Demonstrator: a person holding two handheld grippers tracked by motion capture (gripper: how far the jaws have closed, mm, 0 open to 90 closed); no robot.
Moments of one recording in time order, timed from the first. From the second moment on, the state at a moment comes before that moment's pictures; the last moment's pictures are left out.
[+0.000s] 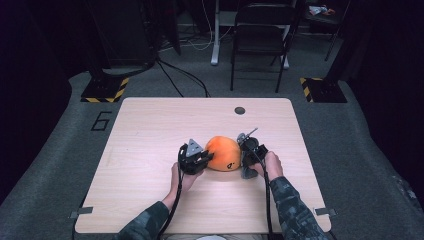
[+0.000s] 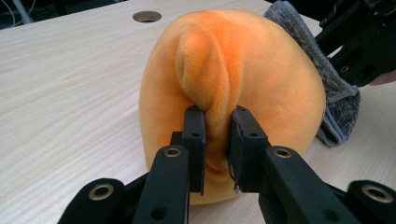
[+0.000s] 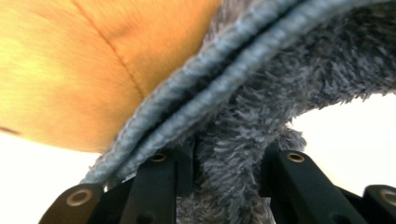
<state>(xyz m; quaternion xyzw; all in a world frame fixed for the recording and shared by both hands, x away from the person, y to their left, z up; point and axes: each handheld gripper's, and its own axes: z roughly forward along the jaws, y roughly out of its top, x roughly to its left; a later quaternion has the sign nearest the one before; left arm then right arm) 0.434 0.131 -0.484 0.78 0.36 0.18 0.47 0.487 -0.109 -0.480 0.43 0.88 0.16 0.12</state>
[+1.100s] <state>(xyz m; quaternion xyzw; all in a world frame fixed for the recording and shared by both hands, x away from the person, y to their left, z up) 0.433 0.125 -0.490 0.79 0.34 0.23 0.46 0.478 -0.107 -0.434 0.41 0.86 0.27 0.16</state>
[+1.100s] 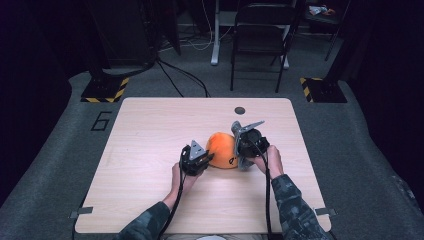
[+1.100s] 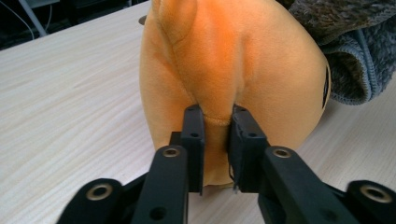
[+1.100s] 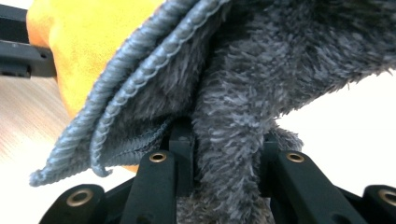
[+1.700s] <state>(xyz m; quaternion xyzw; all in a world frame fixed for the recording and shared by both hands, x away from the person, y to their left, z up) 0.414 0.109 -0.474 0.81 0.27 0.25 0.46 0.455 -0.087 -0.398 0.37 0.84 0.35 0.18</state>
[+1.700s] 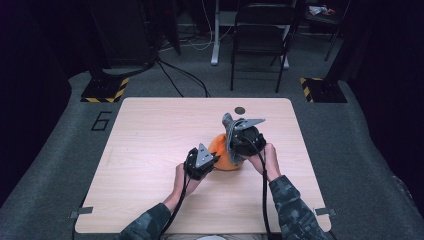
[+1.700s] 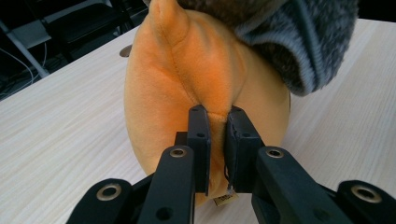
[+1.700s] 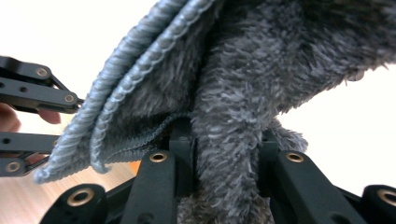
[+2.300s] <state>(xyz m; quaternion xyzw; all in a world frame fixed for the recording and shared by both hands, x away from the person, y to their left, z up) 0.422 0.117 -0.480 0.80 0.29 0.23 0.47 0.477 -0.108 -0.434 0.41 0.86 0.25 0.15</state>
